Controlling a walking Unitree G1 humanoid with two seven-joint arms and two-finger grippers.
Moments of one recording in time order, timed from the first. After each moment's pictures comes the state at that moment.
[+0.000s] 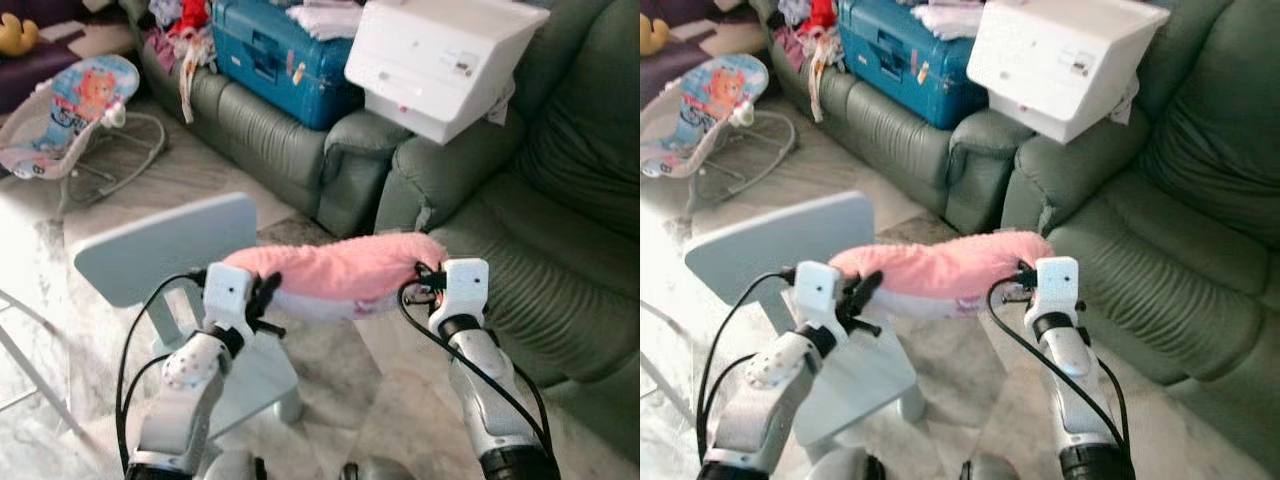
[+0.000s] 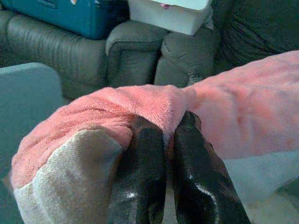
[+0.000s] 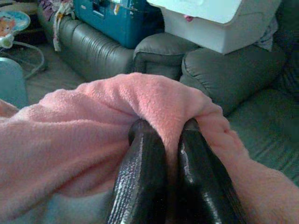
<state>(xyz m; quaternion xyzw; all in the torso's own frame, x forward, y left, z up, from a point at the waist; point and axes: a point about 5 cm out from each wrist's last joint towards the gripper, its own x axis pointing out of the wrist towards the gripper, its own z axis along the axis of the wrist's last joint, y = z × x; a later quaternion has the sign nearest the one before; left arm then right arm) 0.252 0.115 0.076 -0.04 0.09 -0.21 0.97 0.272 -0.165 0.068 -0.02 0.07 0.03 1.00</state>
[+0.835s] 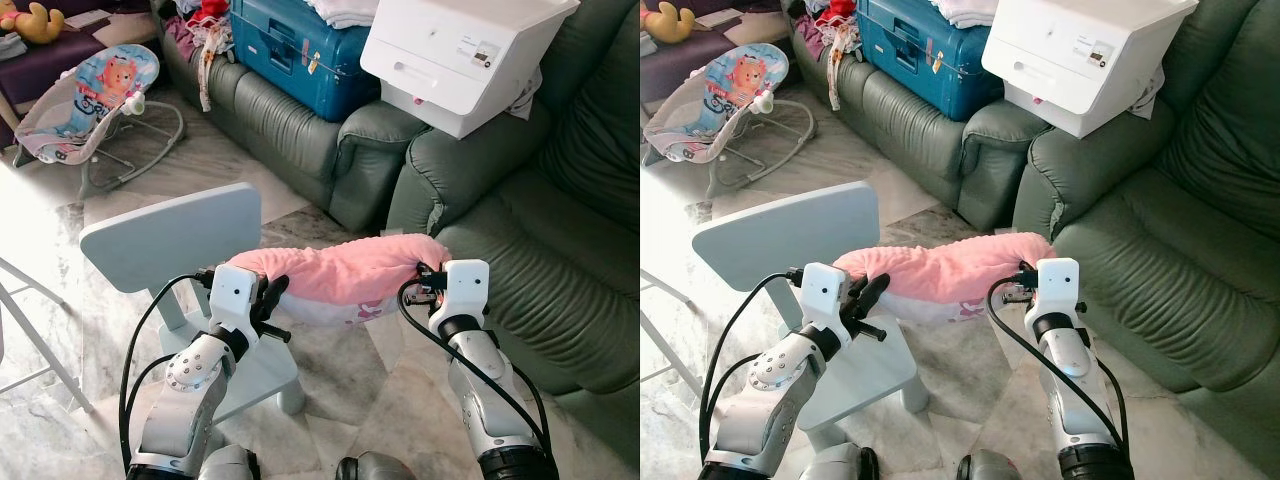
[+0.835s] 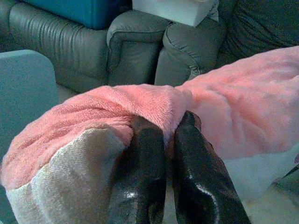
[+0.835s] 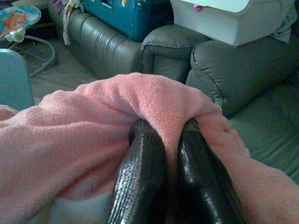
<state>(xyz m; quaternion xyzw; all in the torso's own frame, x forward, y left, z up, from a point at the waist) 0.250 0.110 0.076 -0.04 0.09 -0.23 0.97 0.272 -0.166 0.067 -0.02 0.07 0.03 1.00</state>
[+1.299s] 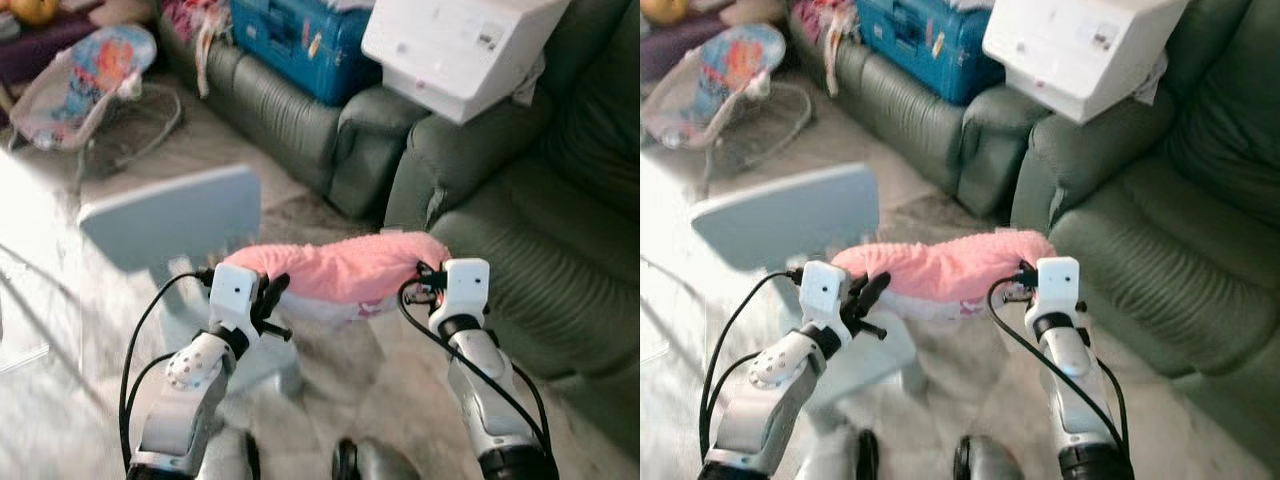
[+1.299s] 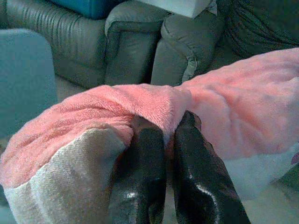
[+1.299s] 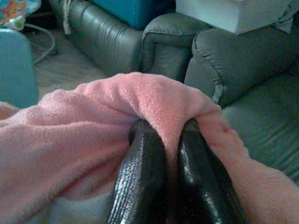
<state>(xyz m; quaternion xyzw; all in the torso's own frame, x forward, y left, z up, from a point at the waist) 0.250 0.110 0.077 -0.04 0.09 -0.23 0.97 0.272 -0.166 0.068 -0.02 0.07 0.02 1.00</state>
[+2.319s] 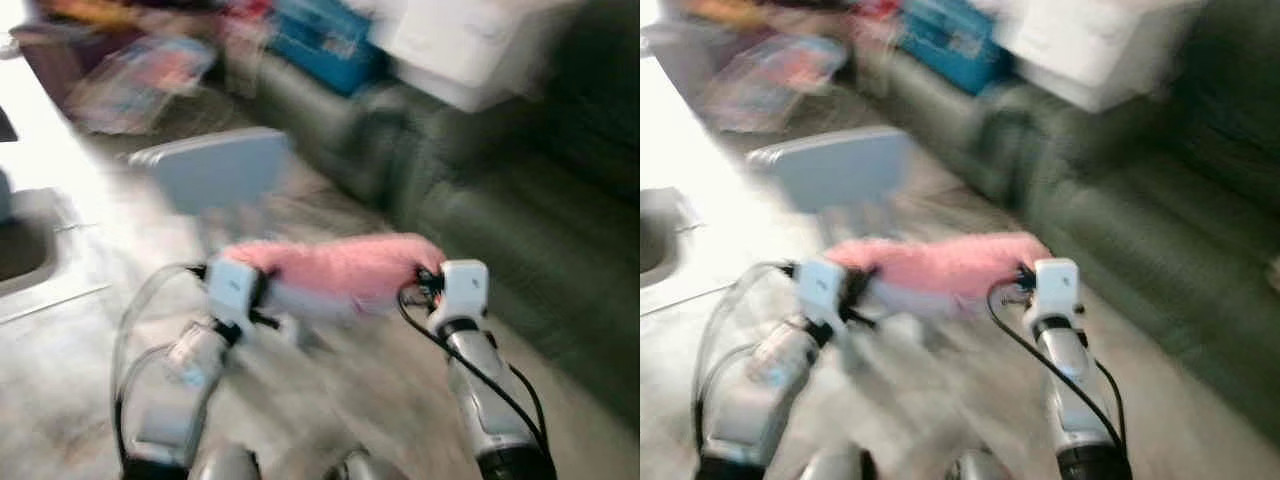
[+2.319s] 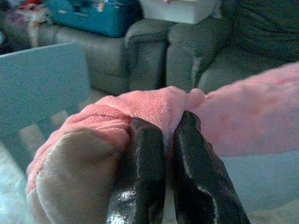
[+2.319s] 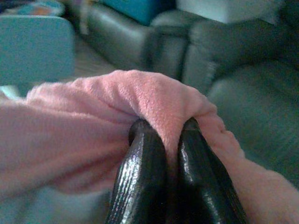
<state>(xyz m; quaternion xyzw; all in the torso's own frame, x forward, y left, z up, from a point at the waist) 0.262 0.123 0.085 0.02 0.05 -0.19 0.98 0.273 -0.165 0.064 -0.02 0.07 0.02 1.00</state>
